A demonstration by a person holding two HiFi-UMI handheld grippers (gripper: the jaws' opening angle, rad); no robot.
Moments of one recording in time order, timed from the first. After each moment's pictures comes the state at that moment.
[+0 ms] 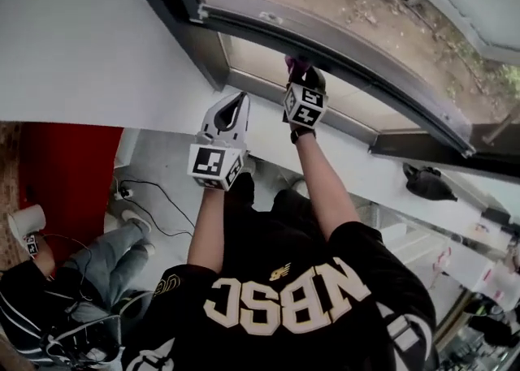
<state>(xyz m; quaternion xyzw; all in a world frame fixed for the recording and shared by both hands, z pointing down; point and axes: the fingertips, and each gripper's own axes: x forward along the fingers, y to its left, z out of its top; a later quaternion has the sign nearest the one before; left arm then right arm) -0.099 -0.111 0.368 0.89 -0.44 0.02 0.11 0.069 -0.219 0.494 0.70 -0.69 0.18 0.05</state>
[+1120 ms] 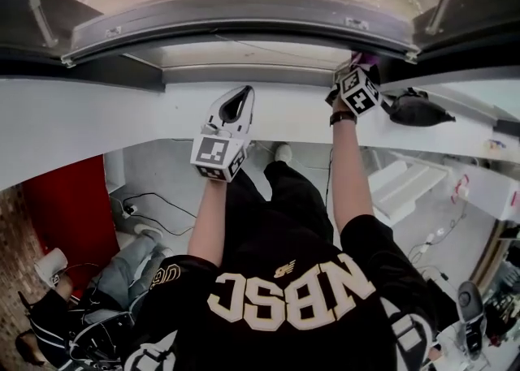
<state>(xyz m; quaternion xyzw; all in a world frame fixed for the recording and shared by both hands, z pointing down) 0.178 0.005 0.398 0.95 -0.27 0.08 0.15 0.528 0.045 0.506 0.90 -0.37 0.23 -0.04</state>
